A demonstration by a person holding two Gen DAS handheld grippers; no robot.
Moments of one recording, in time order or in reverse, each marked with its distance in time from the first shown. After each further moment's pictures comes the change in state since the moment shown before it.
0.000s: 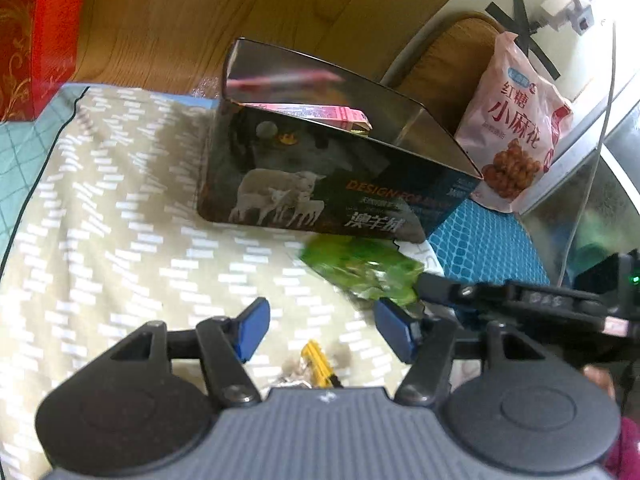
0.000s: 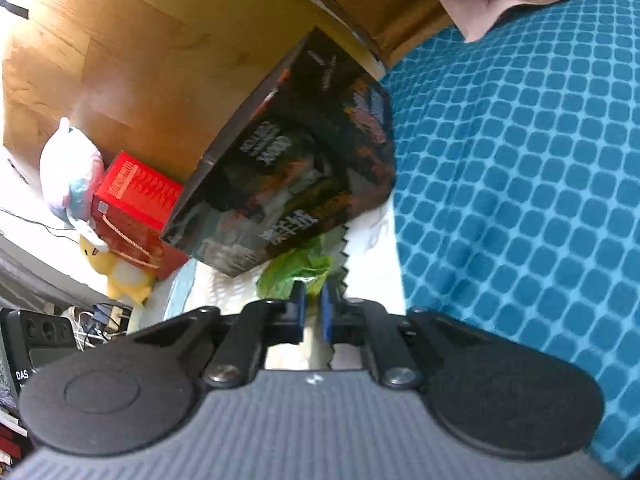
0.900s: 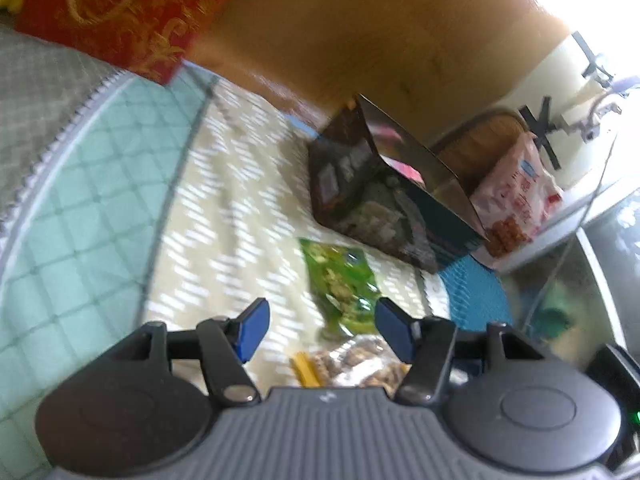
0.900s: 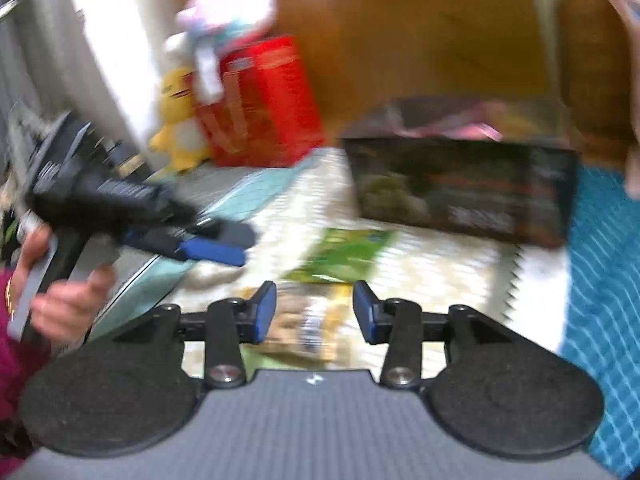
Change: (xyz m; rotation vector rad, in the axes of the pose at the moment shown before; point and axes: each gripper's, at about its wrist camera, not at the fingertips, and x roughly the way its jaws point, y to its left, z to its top) left arm -0.083 0.088 -0.022 -0.226 -0.074 -0.107; right arm 0.022 0.113 -0.055 -0.609 0.065 -0.011
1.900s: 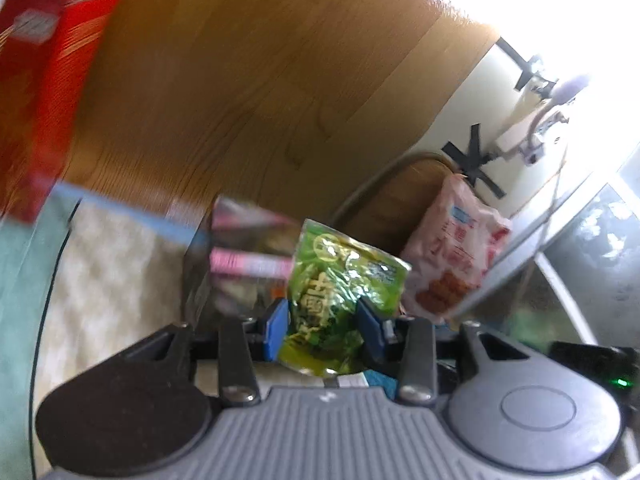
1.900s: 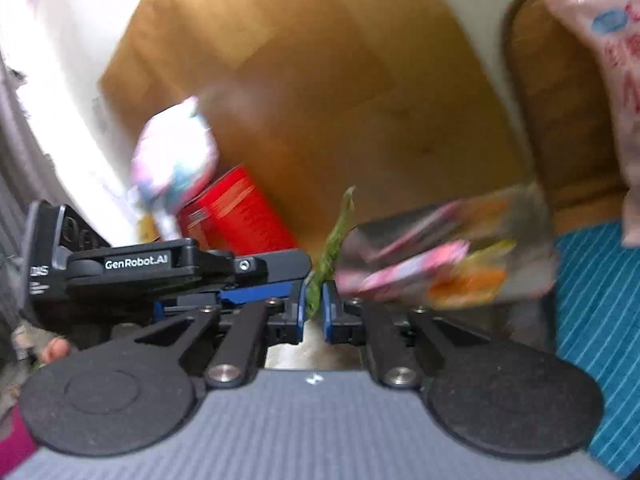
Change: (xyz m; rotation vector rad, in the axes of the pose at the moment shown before) left arm 0.037 -0.099 0.075 0.175 -0.131 -0.075; right arm 0.005 -0.033 0.076 0.202 -0.252 0.025
